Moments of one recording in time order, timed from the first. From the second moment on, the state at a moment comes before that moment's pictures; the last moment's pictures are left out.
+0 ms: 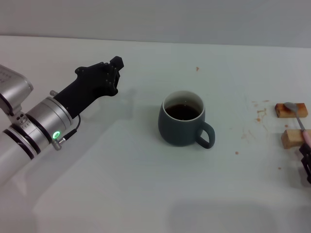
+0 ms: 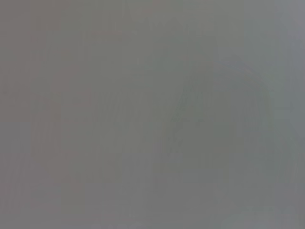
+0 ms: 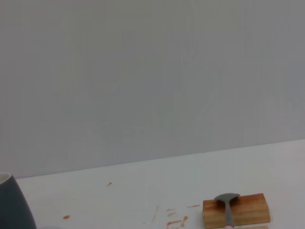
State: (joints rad) left arm -0.62 -2.05 -0.63 -0.10 2.56 1.20 -0.67; right arm 0.17 2.08 -0.07 0.05 -1.70 -1.32 0.46
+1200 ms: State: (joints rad) left arm -0.61 -2.05 -0.63 -0.10 2.56 1.20 -0.67; right arm 0.18 2.08 -0.07 0.05 -1.69 -1.30 0.46
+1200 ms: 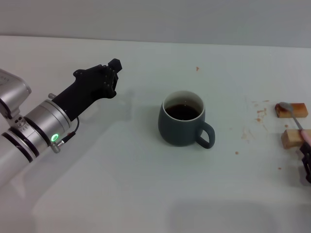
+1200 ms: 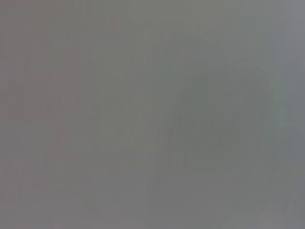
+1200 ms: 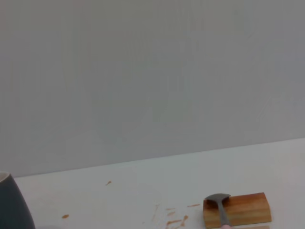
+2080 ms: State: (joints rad) left arm -0.60 -2.05 -0.64 -0.10 2.56 1.20 -0.67; right arm 0.18 2.08 -0.07 0.06 -1.69 -1.34 0.46
